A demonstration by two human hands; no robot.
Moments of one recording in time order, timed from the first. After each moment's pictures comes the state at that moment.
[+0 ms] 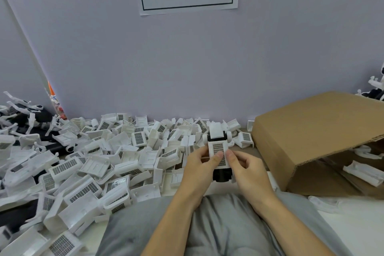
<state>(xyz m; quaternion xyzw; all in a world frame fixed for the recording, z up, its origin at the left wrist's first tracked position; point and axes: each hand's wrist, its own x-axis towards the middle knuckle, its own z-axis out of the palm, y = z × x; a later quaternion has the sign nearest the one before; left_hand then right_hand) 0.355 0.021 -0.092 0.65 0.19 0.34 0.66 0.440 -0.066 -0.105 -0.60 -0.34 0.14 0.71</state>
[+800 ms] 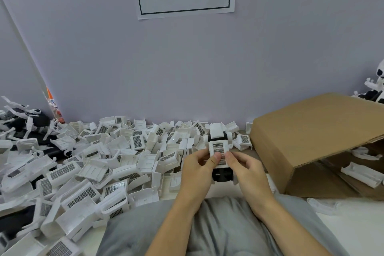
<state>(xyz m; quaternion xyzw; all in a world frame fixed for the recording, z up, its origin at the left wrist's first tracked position) 0.355 0.020 -0.091 0.67 0.18 0.38 0.61 0.443 -0.067 -0.106 -0.58 -0.34 0.15 0.73</state>
